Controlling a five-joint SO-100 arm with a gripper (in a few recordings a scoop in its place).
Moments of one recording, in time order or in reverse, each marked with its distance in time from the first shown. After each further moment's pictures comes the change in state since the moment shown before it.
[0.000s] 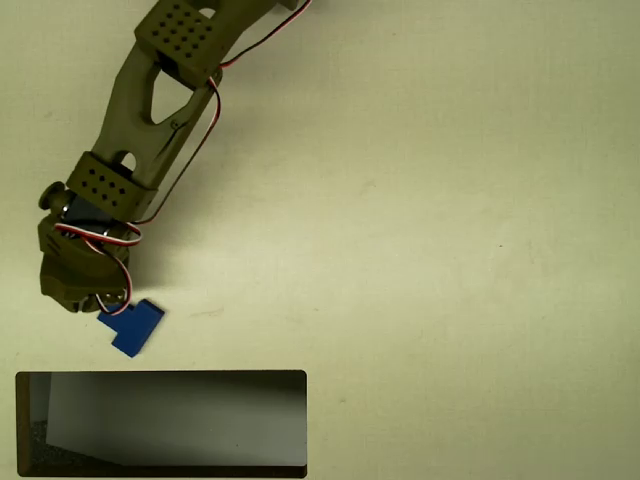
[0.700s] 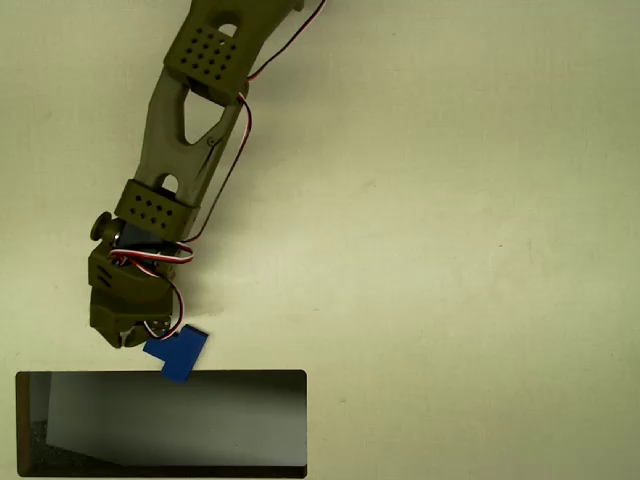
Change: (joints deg) arm -5.6 -3.4 -3.4 -3.1 3.8
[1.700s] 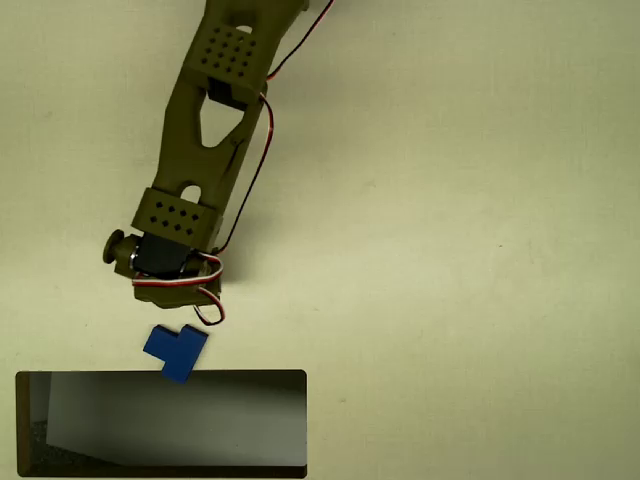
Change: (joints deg) arm -6.6 3.2 -10.9 41.5 3.8
